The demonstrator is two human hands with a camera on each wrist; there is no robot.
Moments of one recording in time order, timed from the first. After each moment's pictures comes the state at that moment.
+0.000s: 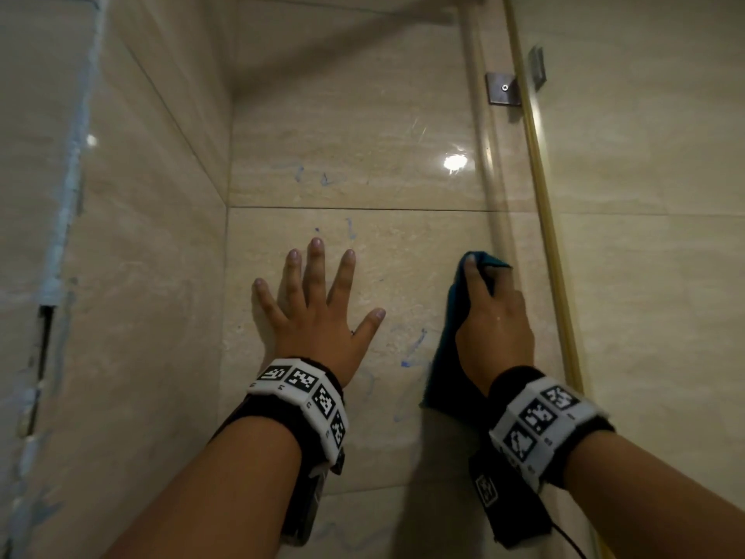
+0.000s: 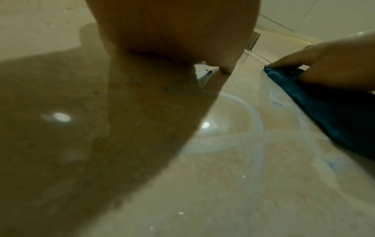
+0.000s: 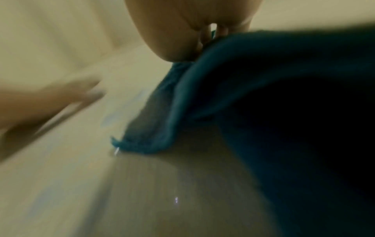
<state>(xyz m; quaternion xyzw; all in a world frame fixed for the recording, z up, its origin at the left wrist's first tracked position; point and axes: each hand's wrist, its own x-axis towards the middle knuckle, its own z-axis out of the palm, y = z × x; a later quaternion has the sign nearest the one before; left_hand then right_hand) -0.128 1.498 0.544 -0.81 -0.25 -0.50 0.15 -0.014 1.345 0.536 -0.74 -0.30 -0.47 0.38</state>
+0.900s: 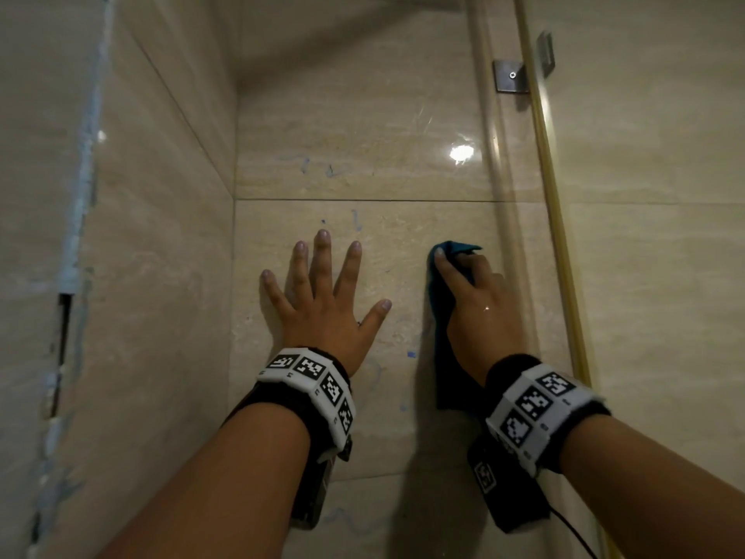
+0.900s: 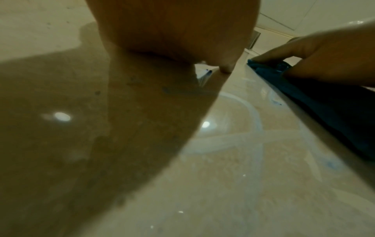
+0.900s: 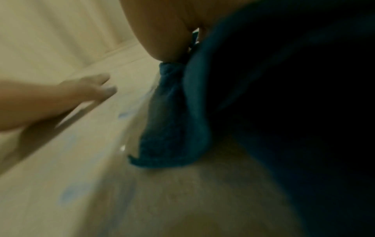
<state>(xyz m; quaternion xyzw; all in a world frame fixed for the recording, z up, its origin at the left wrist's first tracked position) -0.131 1.495 0.544 -0.82 -0.25 -0.50 0.14 -0.012 1.357 0.536 -0.68 -0.39 -0.51 0.35</state>
